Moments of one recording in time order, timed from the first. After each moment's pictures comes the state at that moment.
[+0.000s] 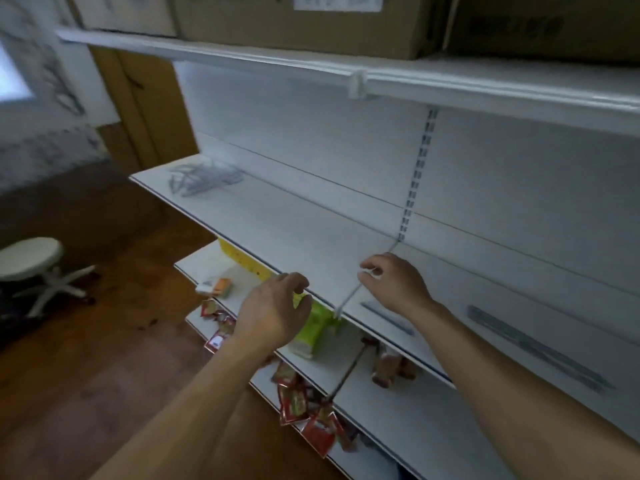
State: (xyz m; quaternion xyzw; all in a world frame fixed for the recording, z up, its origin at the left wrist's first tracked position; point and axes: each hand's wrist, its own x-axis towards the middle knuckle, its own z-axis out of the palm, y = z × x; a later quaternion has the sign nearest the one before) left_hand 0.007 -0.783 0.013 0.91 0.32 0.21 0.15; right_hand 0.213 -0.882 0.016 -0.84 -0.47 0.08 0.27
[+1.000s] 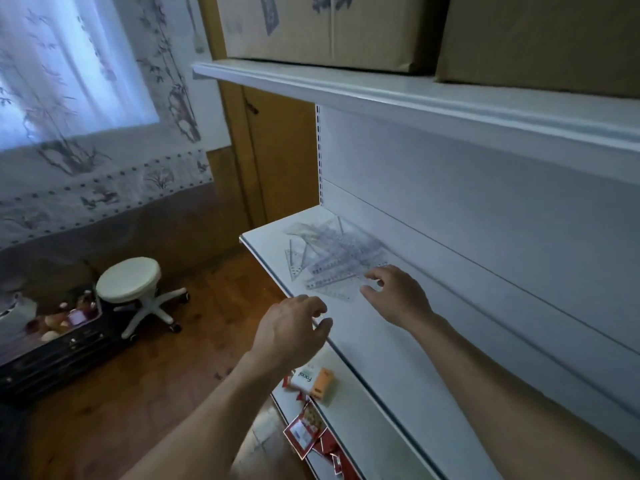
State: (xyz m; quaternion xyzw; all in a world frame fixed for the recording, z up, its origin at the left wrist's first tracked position) left_hand -0.028 -0.331 0.006 0.89 0.43 0.14 0.09; right_hand 0.176 -0.356 -0.005 -0.79 -0.55 0.12 0.25
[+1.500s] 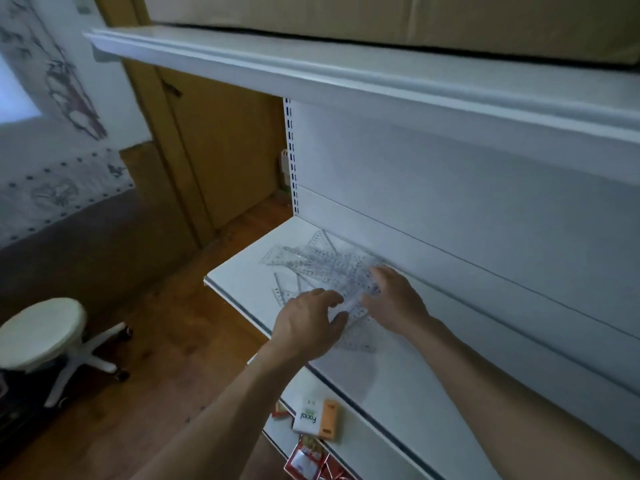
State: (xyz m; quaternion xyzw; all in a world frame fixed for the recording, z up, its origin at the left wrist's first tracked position) left_hand 0.020 -0.162 -0.016 0.92 0.31 0.11 0.21; right_hand 0.188 -0.234 -0.036 -0.86 -0.47 0.13 0.17
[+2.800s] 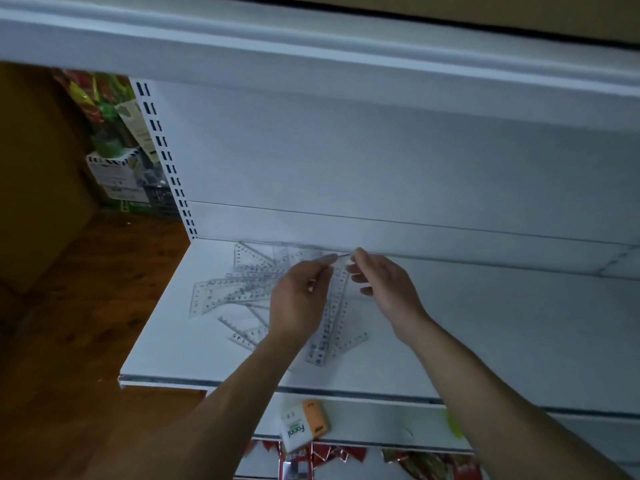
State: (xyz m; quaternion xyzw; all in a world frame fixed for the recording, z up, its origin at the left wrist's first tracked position) left_hand 0.066 -0.095 -0.023 0.82 0.08 0.24 0.51; right_hand 0.116 -0.233 0.008 -0.80 -0.04 0.10 0.60
